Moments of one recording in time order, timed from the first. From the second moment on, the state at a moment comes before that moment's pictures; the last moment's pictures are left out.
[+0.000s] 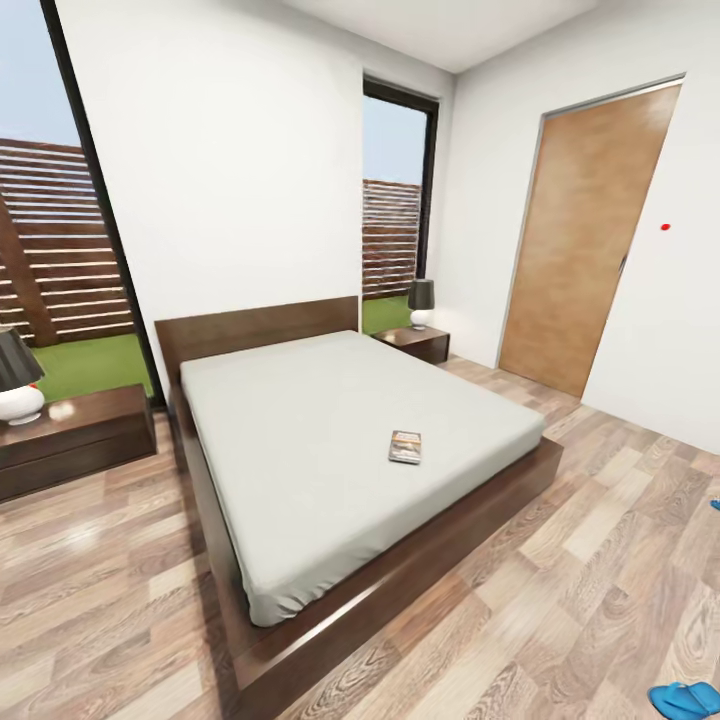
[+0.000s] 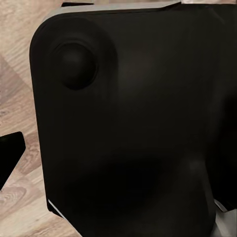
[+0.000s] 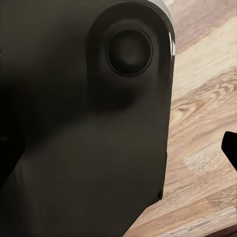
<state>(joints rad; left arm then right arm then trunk) 0.00 -0.04 0.00 -0.05 0.01 0.00 -0.01 -0.02 0.00 0.00 0.00 0.00 0.00 0.00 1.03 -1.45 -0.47</state>
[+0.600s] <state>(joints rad) 0.00 -0.04 0.00 -0.06 0.01 0.00 -0.01 -0.02 0.00 0.00 0.00 -0.01 0.01 0.00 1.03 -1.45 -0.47</state>
